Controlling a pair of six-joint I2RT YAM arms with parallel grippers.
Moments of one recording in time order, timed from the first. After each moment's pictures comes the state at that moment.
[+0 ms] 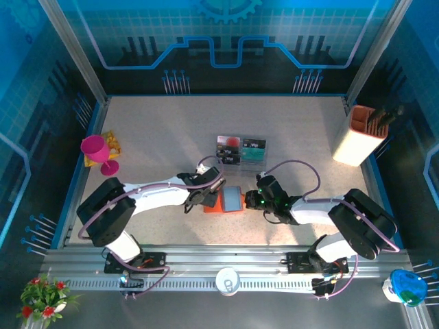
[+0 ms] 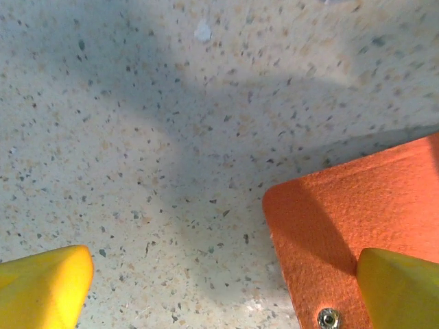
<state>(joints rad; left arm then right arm) -0.82 1.62 0.89 -0.58 -0.42 -0.57 0.70 1.44 0.38 0.27 -0.03 0.81</state>
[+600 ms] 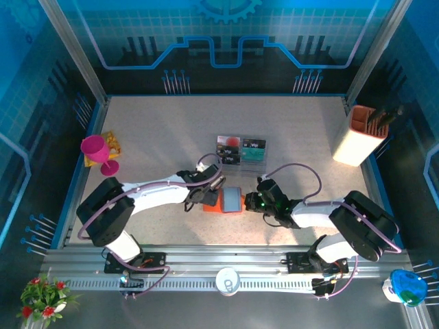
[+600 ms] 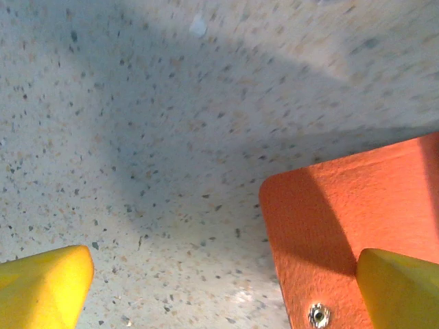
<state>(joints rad) -0.81 1.59 0.92 -0.61 -0.36 -0.59 0.74 1.42 0.34 0.31 0.00 0.88</state>
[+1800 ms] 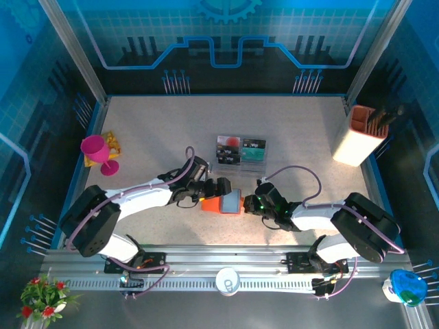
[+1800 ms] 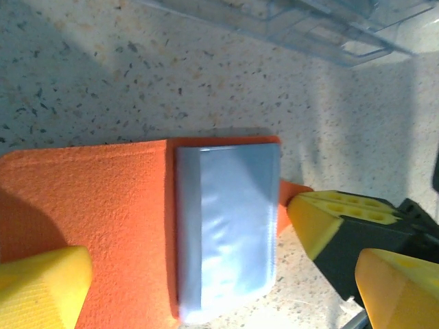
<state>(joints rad) -0.67 1.49 0.74 -0.16 0.27 -0.87 0.79 1.40 0.33 0.31 0.03 0.94</state>
